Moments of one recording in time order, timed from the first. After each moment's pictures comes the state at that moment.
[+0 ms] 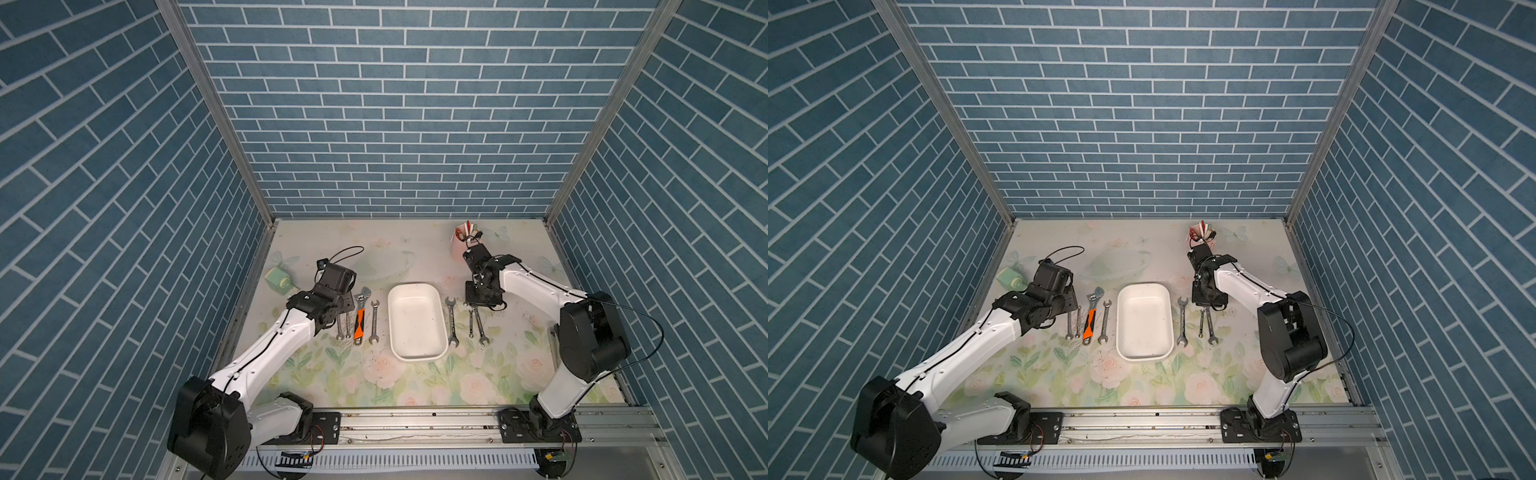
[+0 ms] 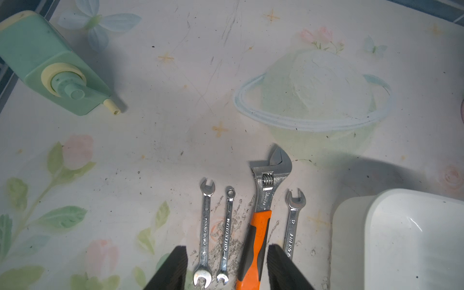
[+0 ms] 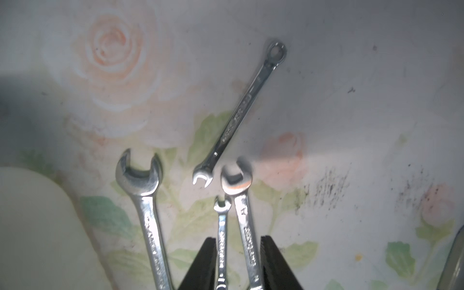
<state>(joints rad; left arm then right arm) -0.42 1.20 0.87 -0.64 -0.30 -0.61 0.44 1.74 1.21 -0.83 0.12 0.48</state>
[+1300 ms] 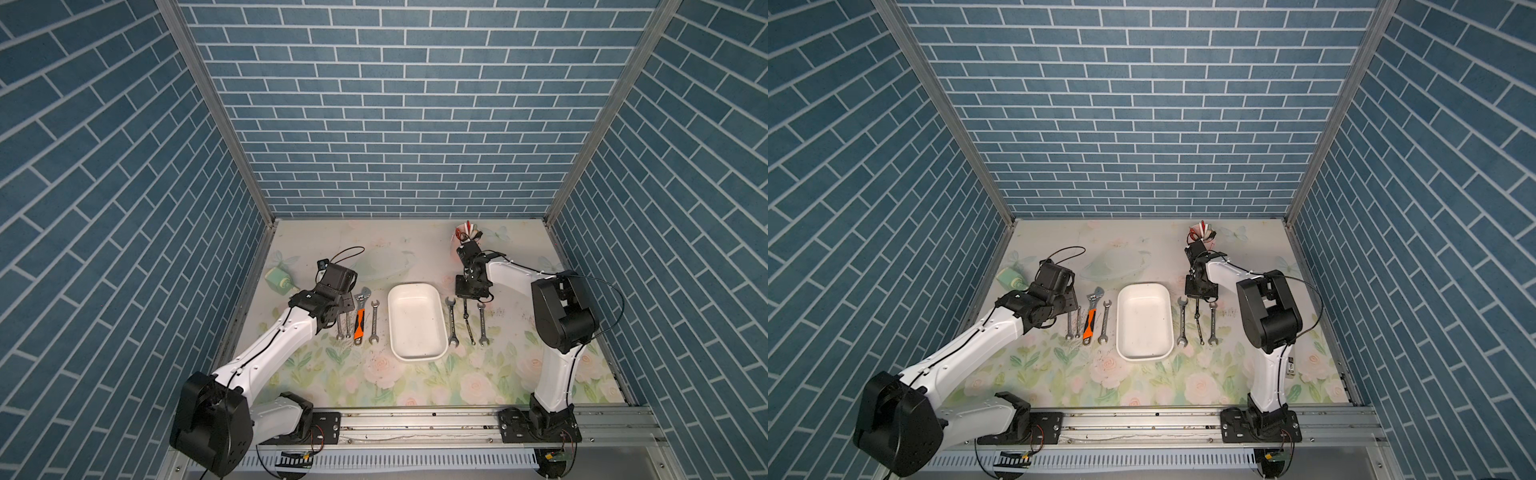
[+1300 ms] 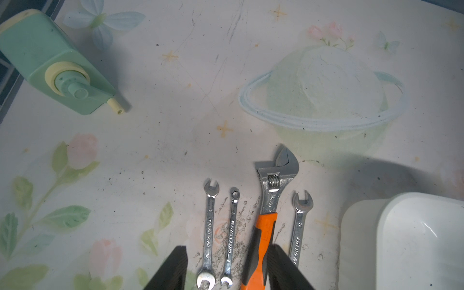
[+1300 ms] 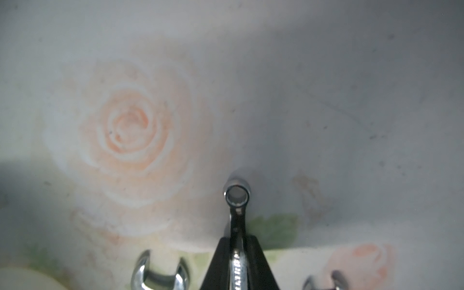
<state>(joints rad) -0.42 1.22 0.87 -0.63 -0.32 -0.61 0.46 1.94 1.29 -0.68 0.02 0.46</state>
